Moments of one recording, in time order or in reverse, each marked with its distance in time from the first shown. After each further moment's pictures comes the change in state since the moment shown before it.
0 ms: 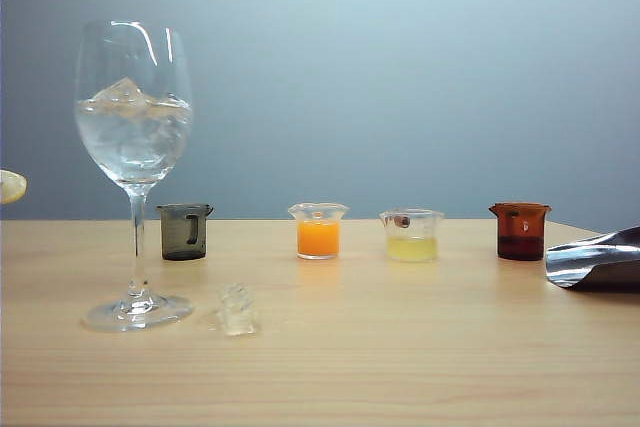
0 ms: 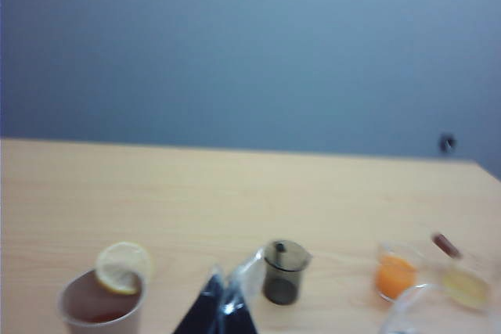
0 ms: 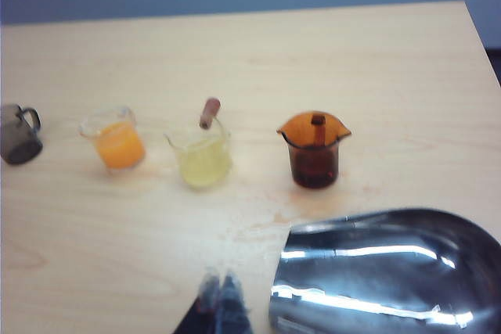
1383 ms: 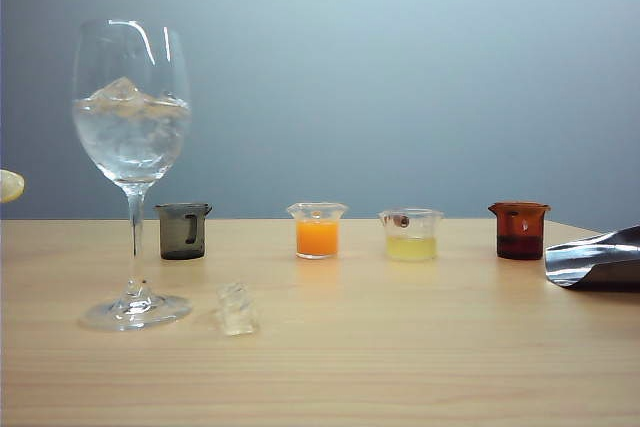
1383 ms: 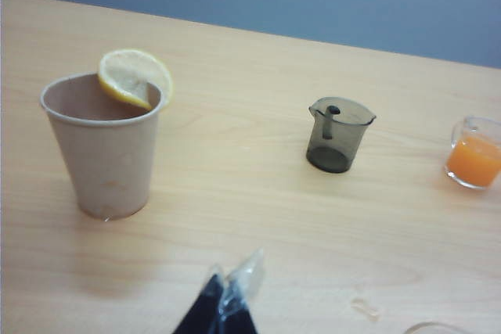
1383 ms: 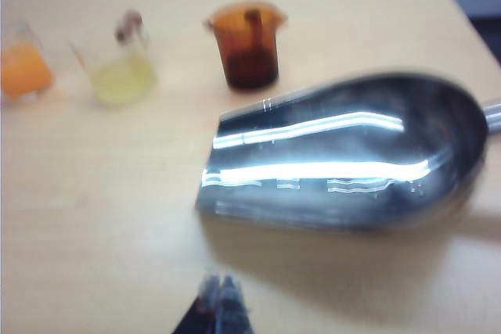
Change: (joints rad) left arm 0.000 -0.140 -0.500 0.191 -0.076 -0.067; right arm -0.003 -0.222 -0.382 0.129 0.111 0.009
